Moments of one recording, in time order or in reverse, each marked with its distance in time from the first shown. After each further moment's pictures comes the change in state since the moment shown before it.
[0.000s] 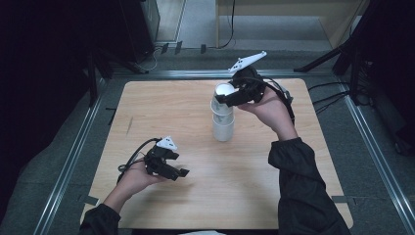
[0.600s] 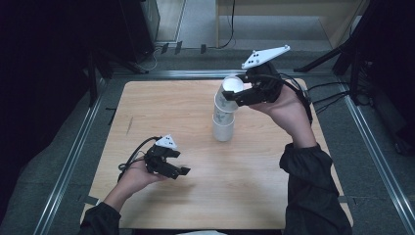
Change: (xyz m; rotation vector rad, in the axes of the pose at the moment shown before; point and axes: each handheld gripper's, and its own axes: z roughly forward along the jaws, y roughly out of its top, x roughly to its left) left arm 0.000 0.006 -0.004 -0.041 -0.013 0.021; right arm 0.020 0.007 -0.062 -0.088 0.001 -0.046
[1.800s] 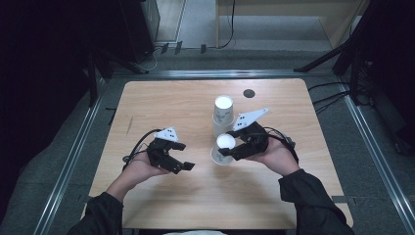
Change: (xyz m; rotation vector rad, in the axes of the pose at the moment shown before) left arm 0.005 0.019 -0.004 -0.087 -0.122 0.056; right arm 0.045 -0.123 0.064 0.128 0.255 -0.026
